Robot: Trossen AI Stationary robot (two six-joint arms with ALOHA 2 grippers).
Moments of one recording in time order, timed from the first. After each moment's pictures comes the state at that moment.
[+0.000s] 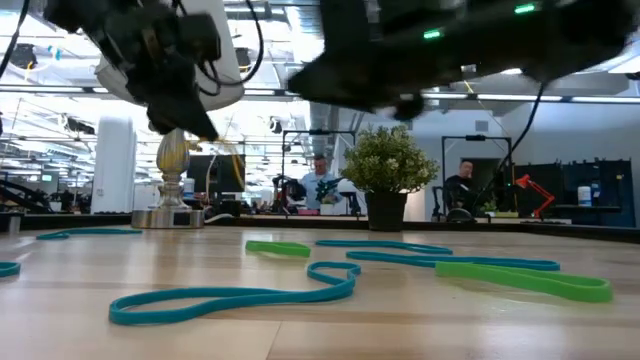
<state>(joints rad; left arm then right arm) -0.18 1.20 0.65 -0.21 -0.17 -0.45 0.40 1.98 0.91 0.97 0.80 0.01</state>
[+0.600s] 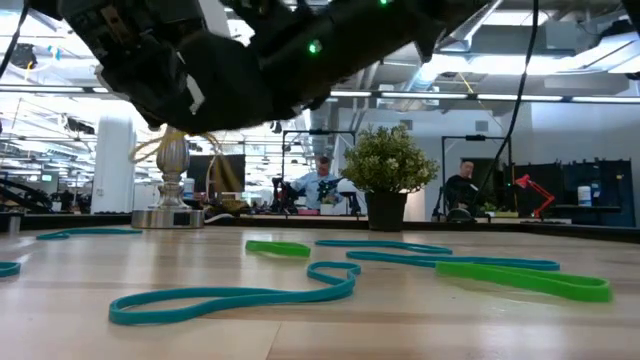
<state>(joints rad) -0.27 1.20 0.67 -0.27 -0.17 -0.43 0.31 2.16 1.40 0.31 0.60 -0.14</state>
